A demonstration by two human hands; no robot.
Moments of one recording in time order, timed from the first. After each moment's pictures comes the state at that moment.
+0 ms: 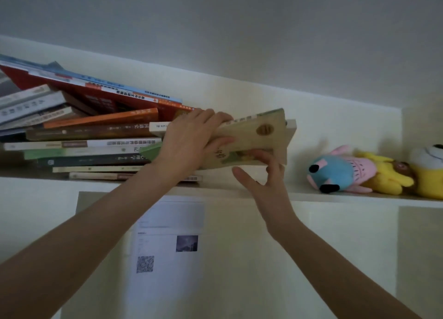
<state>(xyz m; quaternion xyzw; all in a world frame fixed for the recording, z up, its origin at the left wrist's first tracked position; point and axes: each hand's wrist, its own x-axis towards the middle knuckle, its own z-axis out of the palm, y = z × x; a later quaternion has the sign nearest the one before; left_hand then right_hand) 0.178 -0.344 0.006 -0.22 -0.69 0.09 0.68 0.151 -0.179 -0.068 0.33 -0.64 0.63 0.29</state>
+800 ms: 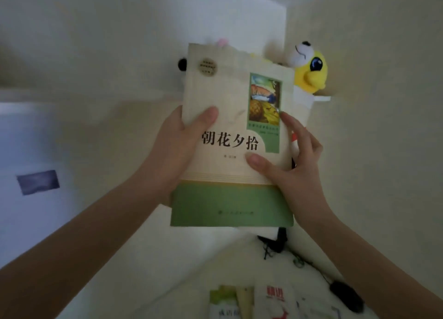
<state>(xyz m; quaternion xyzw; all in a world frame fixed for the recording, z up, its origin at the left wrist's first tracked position) 0.160 -0.112 -0.129 -0.25 -0.68 -0.66 0.17 0.185 0.068 -0.187 0.13 -0.72 0.56 0.40</state>
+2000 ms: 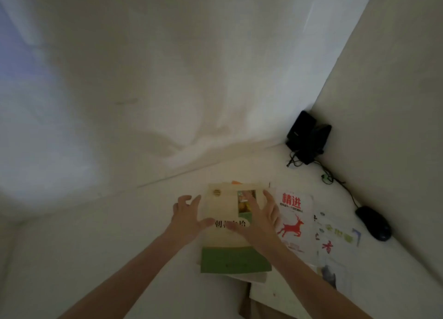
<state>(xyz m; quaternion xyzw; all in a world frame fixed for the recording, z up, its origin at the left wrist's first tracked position) 0.081 -0.121 -0.566 0.03 -0.93 -0.31 -0.19 0.103 0.056 -0.561 -0.07 -0.94 0.31 -0.09</state>
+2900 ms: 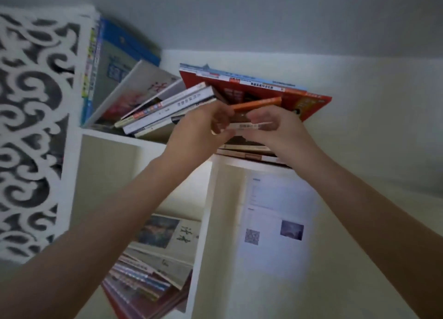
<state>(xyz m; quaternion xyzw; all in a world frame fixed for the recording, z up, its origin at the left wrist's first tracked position) 0.319 -0.453 -0.040 0.04 -0.81 -0.14 0.57 0.224 -0.317 -0.015 0.53 -0.66 0.51 0.15</state>
